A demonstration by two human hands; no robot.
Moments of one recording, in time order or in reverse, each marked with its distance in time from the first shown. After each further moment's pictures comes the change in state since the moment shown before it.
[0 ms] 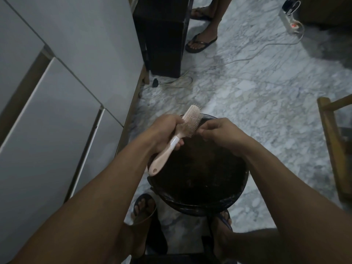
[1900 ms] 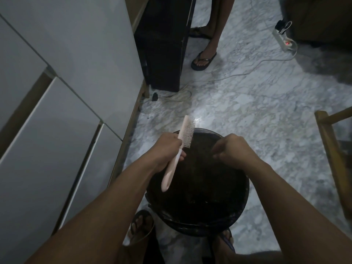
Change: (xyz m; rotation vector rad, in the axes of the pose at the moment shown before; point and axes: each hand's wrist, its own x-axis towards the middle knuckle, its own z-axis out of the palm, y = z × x) left_hand 0.004 -0.006 0.006 0.204 0.090 0.171; right_hand 0.005 0.018 -0.021 -0.520 0.123 0.026
